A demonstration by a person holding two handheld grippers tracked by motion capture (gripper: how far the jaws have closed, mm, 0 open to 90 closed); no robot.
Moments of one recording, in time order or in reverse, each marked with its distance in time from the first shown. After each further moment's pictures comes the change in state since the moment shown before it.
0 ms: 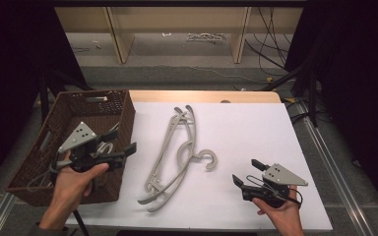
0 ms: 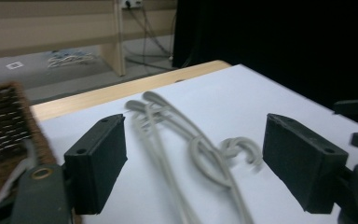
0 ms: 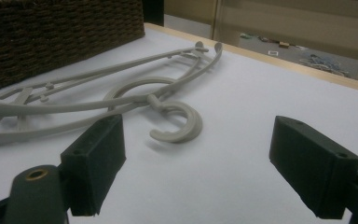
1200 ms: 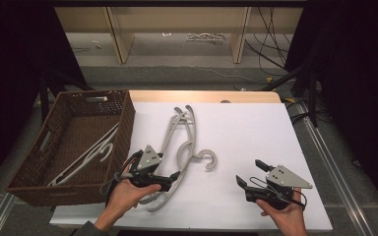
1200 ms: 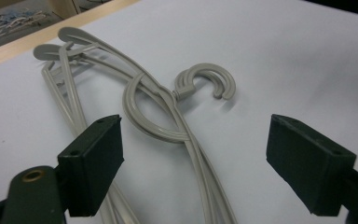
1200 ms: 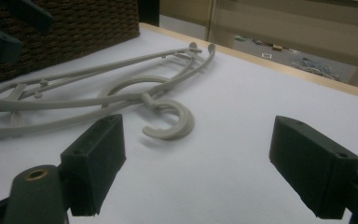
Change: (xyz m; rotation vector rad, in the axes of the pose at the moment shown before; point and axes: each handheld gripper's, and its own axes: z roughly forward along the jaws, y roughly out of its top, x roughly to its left) left arm -0.058 -0.061 0.100 0.318 -0.089 0.213; right arm -0.003 -0.001 -0.007 -0.024 -0.030 -0.033
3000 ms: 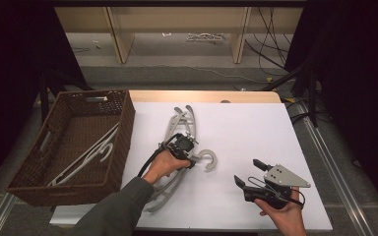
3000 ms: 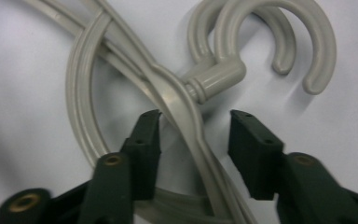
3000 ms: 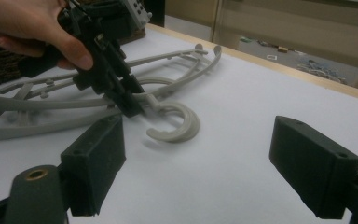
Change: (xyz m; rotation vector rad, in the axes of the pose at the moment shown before) left arm 0.024 0.034 0.133 0.475 -0.054 -0.030; right arm 0.002 0.002 0.003 -0.007 0.025 -0.010
